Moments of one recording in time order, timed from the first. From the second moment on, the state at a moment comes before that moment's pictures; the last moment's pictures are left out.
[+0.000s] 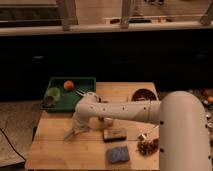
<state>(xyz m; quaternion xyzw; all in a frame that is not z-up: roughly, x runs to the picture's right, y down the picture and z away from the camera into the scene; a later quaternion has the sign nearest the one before) -0.178 0.237 0.824 -0.32 -0.26 -0.12 0.90</state>
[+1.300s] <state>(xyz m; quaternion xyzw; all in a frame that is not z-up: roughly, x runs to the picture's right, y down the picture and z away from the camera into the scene) -0.244 0.296 0.760 -0.37 -0.37 -0.27 0.81</state>
